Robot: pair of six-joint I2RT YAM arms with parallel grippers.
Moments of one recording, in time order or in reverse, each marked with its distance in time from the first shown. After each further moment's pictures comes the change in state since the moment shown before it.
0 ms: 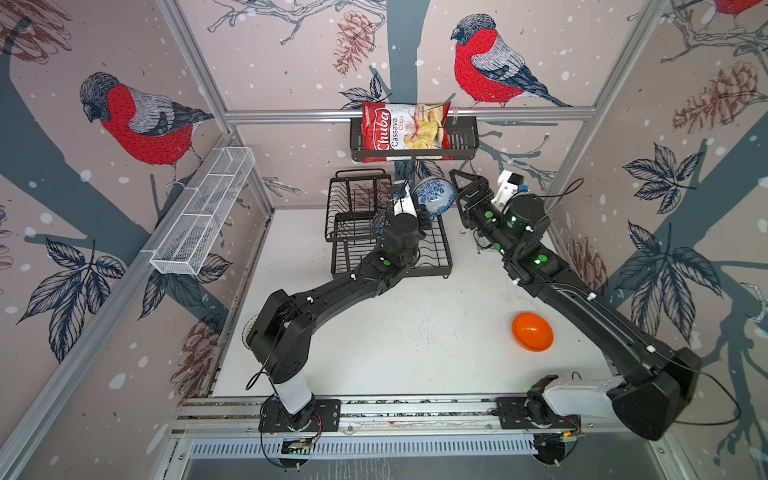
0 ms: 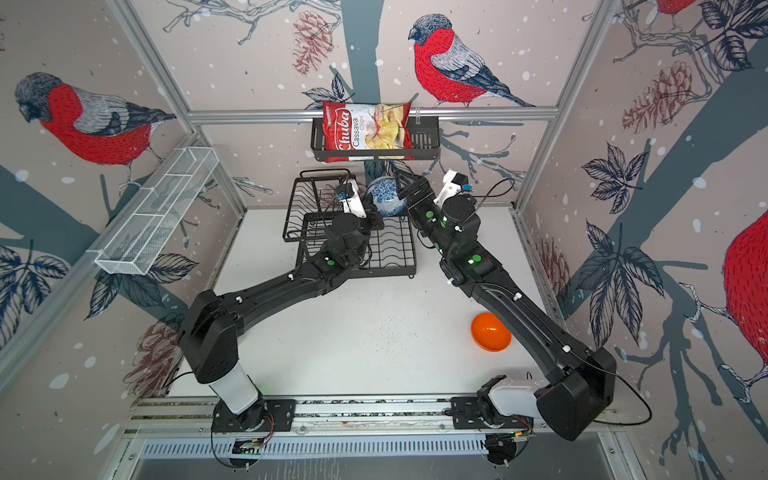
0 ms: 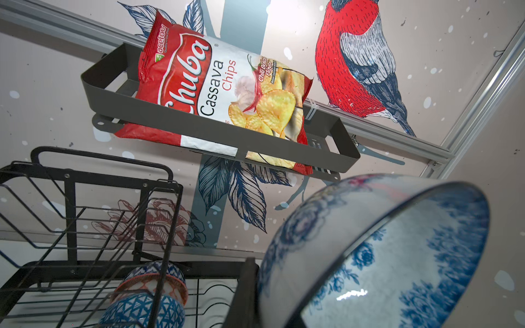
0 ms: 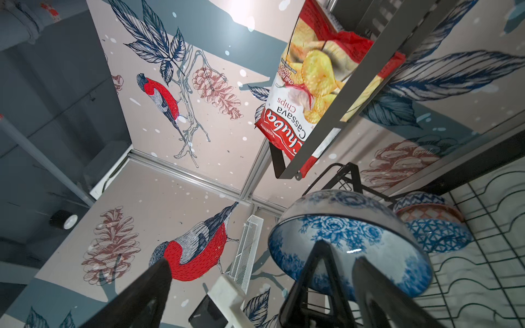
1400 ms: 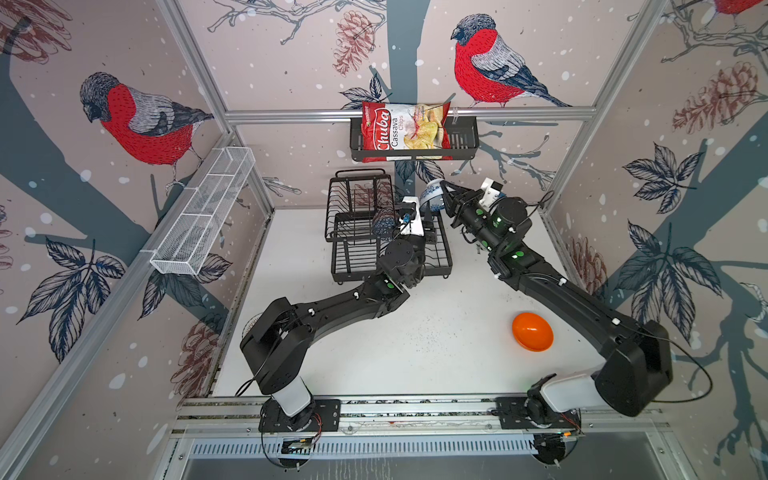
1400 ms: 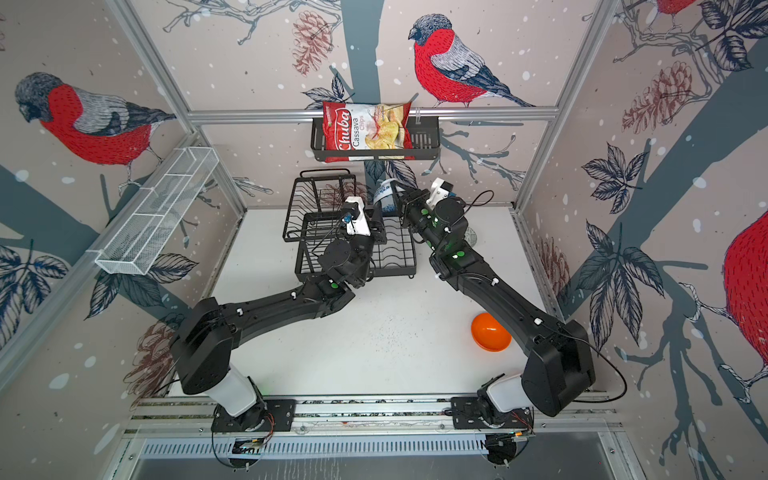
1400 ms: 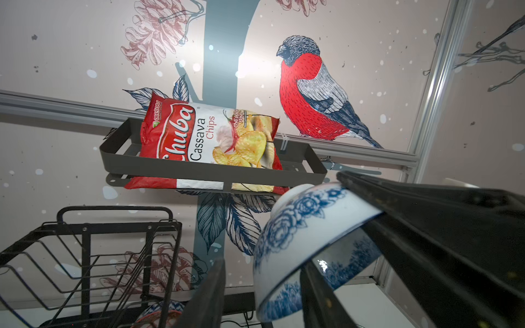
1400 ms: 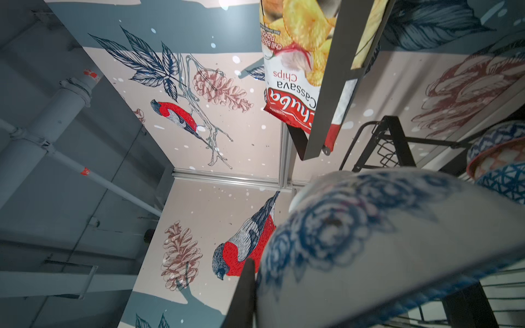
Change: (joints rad) left arm -0.096 -0.073 -0.181 0.346 -0.056 0.280; right arm -0.031 0.104 -0.079 0.283 -0.097 0.304
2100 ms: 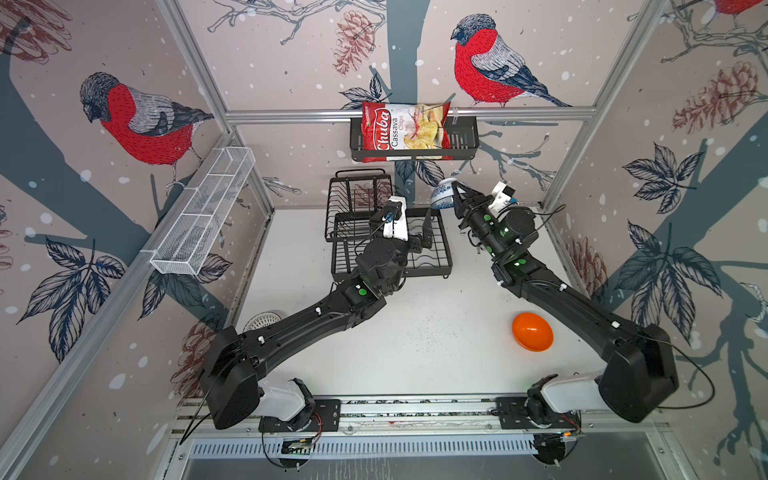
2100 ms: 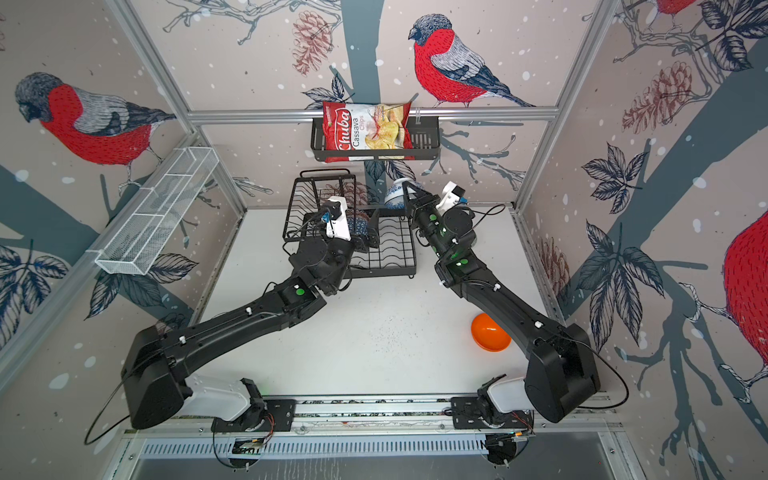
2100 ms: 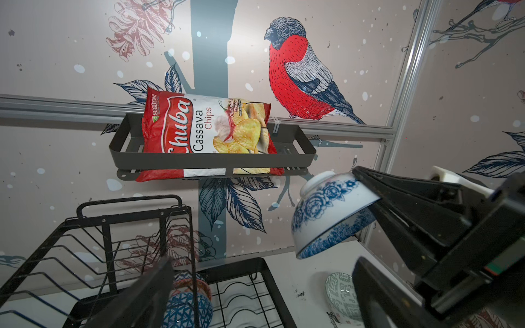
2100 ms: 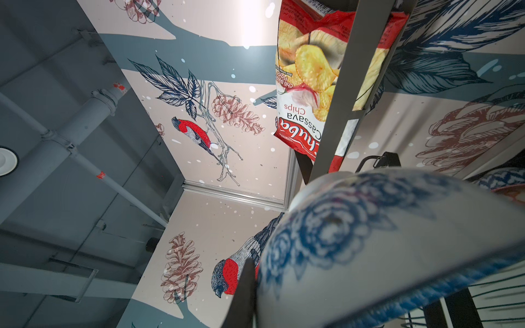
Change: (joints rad) left arm 0.009 -0.272 -0.040 -0.410 0.106 -0.044; right arm -0.045 -0.037 -0.122 0.149 0.042 -0.034
